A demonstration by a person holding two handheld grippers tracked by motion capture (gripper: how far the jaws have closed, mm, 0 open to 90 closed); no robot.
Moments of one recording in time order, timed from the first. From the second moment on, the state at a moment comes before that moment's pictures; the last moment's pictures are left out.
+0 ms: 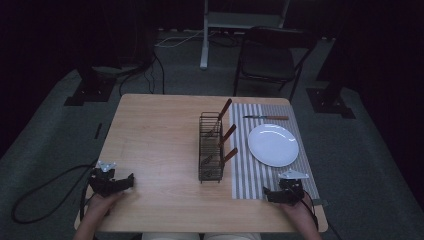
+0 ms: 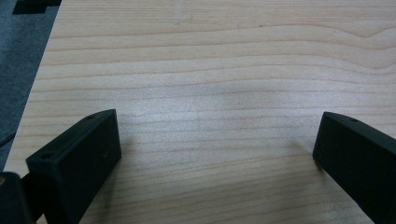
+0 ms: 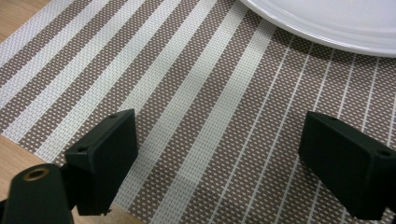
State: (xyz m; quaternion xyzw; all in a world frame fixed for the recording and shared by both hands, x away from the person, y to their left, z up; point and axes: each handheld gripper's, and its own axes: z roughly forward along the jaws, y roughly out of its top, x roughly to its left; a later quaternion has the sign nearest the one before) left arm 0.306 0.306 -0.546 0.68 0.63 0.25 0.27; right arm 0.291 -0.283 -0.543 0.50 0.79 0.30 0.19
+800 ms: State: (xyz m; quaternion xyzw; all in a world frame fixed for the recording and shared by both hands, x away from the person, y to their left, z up) left arm 0.306 0.306 -0.546 0.68 0.63 0.25 0.27; right arm 0.296 -0.275 -0.511 0.47 0.80 0.33 0.17
